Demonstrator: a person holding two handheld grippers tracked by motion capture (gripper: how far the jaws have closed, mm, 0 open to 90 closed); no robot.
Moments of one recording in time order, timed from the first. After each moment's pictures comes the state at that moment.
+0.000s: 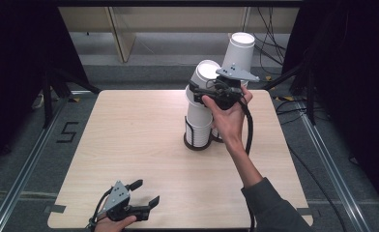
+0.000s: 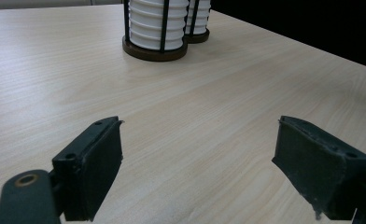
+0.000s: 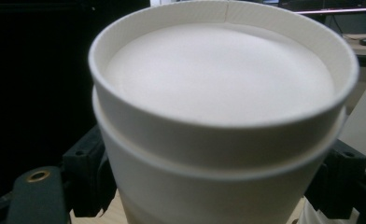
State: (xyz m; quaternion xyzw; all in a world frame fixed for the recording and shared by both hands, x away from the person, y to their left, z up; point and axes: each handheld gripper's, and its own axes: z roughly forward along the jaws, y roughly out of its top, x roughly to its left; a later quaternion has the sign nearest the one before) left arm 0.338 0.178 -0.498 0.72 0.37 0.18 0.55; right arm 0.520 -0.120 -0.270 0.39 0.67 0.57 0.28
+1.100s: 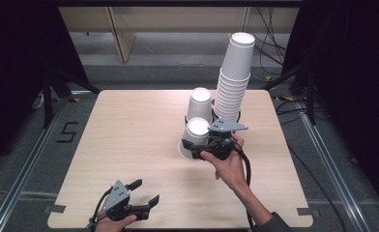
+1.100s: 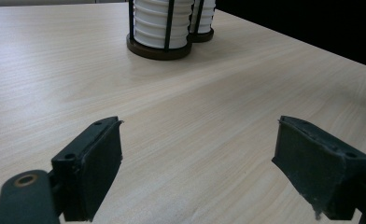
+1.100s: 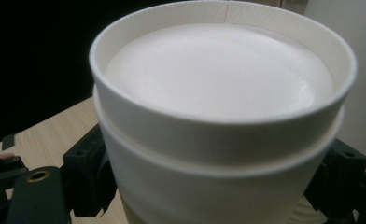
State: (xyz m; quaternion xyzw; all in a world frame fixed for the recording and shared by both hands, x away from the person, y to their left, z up) left arm 0.339 0.178 -0.500 0.72 0.38 0.18 0.55; right arm 0.461 -0.120 -0.377 0.33 0.76 0.54 0.14
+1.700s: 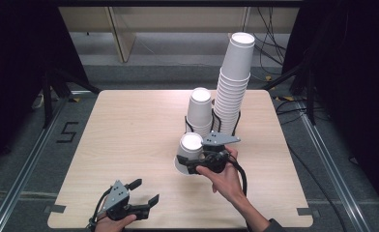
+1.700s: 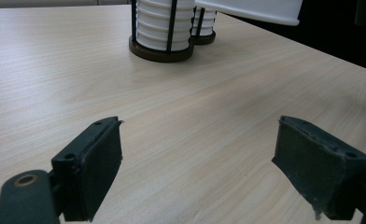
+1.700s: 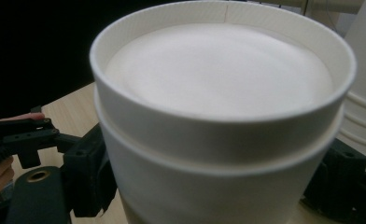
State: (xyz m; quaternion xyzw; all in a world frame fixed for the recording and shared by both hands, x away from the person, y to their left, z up) left arm 0.339 0.179 -0.499 0.72 0.38 0.18 0.56; right arm 0.440 -0.109 -0.403 0.31 0.78 0.53 0.10
